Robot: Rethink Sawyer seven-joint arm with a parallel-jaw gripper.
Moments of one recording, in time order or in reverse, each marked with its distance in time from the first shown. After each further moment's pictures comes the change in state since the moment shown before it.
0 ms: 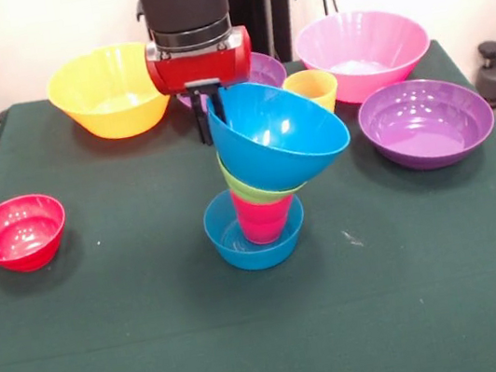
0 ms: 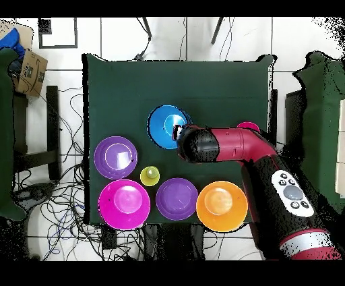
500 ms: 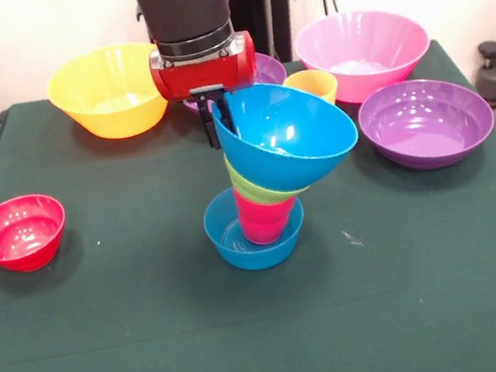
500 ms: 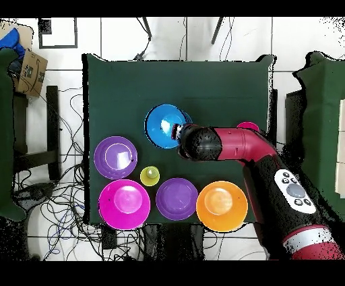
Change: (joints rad) arm -0.030 0.026 0.031 0.004 0.034 0.000 0.000
